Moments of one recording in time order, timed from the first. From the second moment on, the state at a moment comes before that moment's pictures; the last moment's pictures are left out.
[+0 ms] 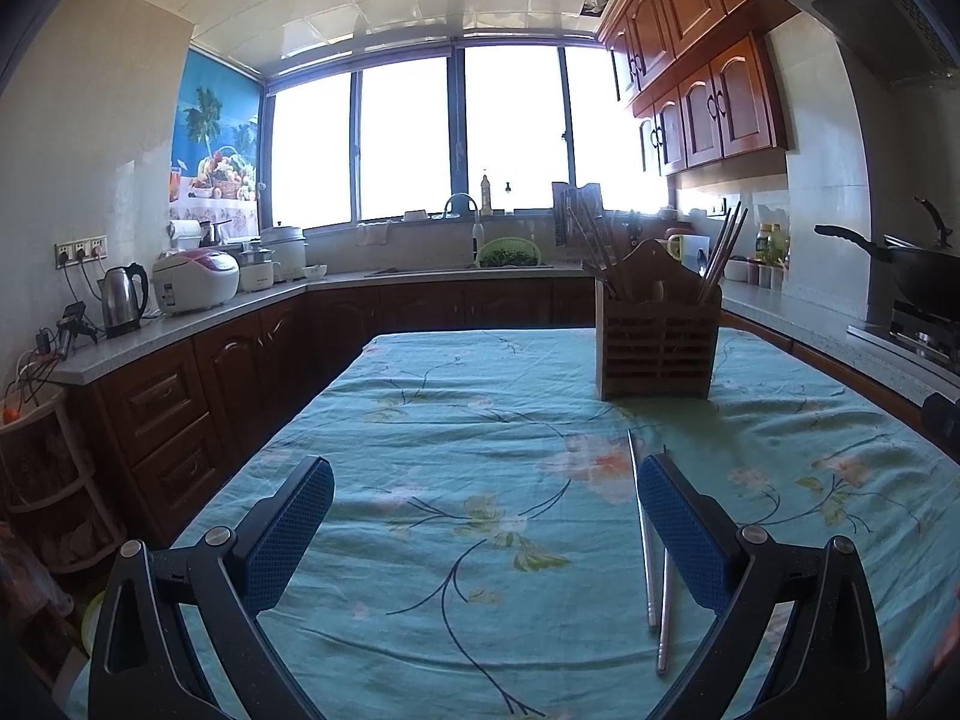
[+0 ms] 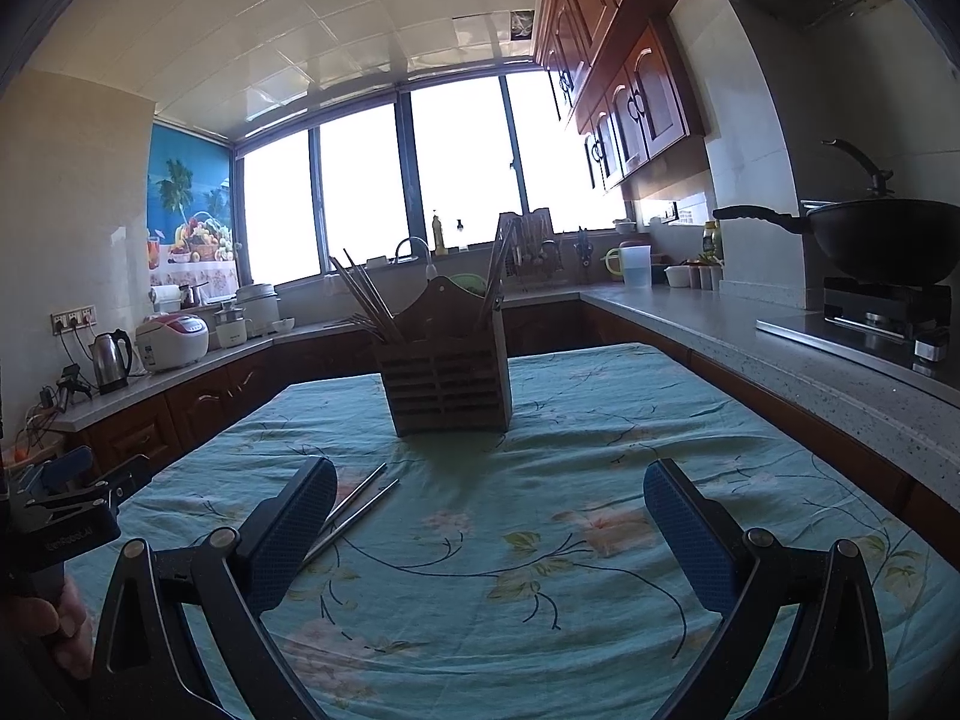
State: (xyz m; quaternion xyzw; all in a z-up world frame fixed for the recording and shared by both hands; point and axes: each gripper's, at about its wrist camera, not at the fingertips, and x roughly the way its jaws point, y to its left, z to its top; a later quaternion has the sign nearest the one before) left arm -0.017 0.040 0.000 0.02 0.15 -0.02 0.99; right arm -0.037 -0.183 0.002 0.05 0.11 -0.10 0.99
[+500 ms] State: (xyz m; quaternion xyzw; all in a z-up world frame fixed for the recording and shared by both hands) left arm -0.021 0.034 -0.001 0.02 0.14 -0.03 0.99; right arm -0.037 -0.183 0.003 0.05 0.11 -0.10 0.99
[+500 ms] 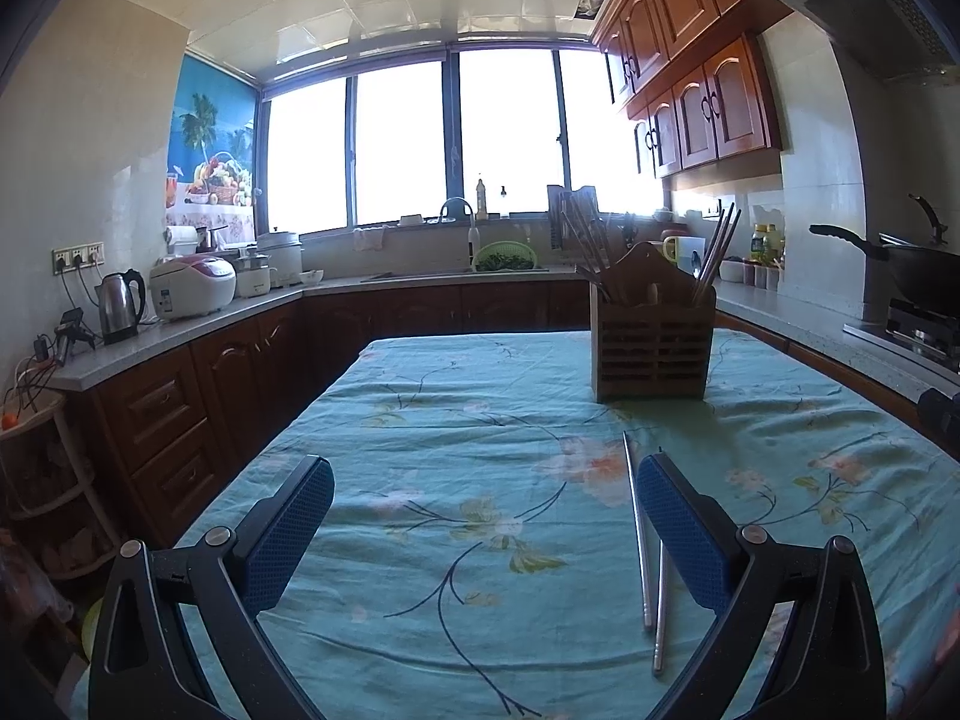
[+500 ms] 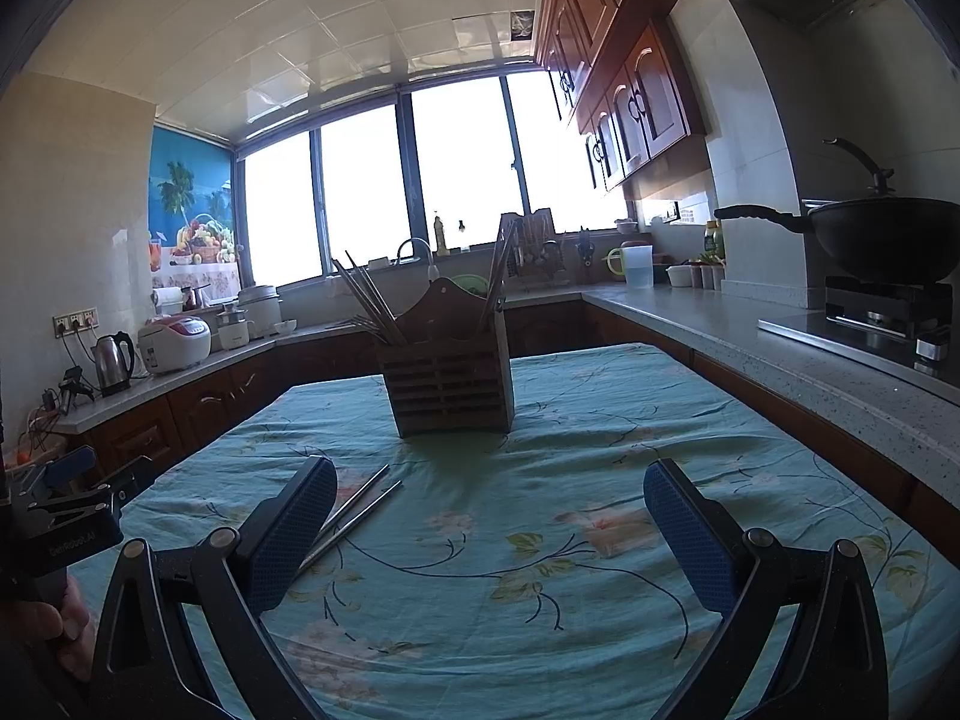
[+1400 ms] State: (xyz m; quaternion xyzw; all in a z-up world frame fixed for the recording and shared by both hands) left arm -0.019 0.025 -0.001 0.02 0.15 -0.03 0.99; right arm -0.032 -0.173 0.001 0.05 0.11 -0.09 0.99
